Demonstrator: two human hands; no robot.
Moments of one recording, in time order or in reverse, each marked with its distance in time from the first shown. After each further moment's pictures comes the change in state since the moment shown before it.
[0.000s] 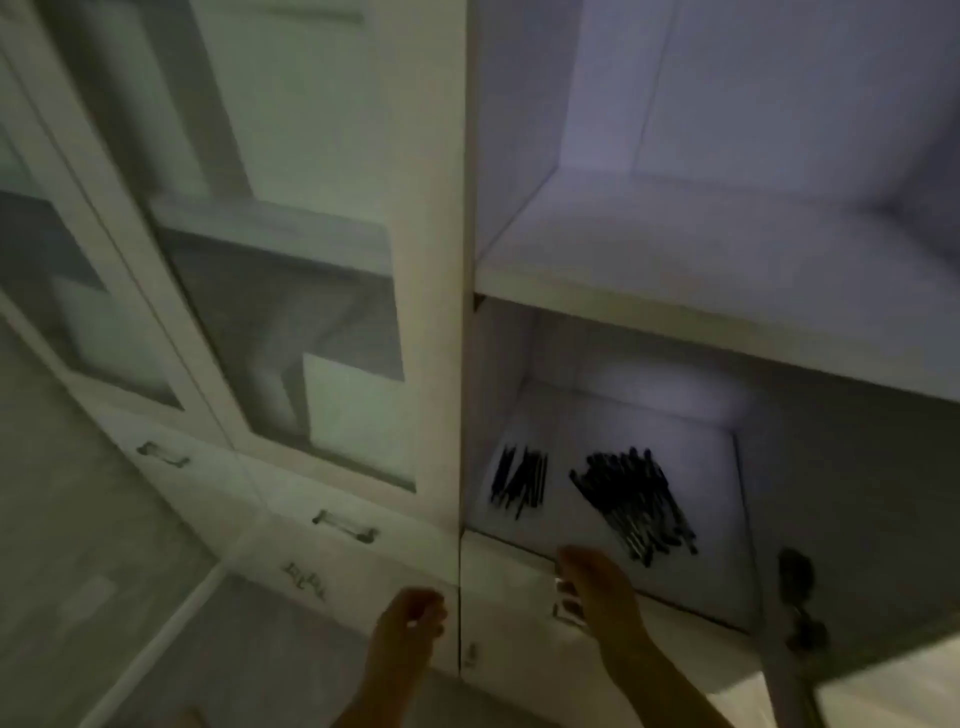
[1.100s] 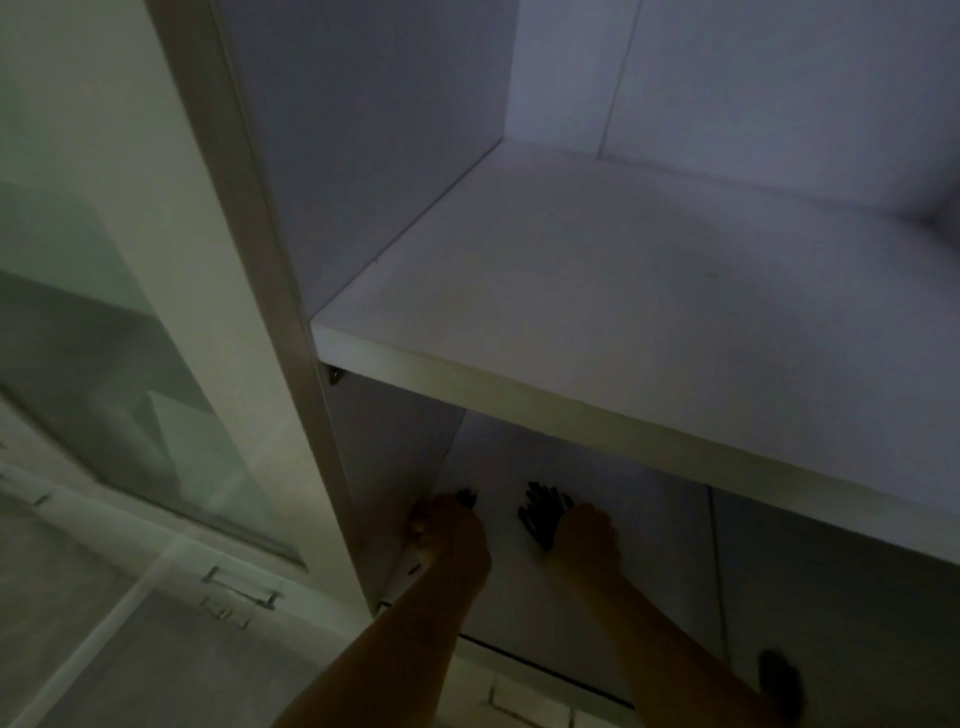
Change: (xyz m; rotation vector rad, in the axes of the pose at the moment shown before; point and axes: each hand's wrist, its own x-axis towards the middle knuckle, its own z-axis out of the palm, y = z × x) left_hand 0.147 0.126 0.167 1.174 0.109 0.083; right_hand 0.173 -0.088 -0.027 -1.257 0.125 -0.017
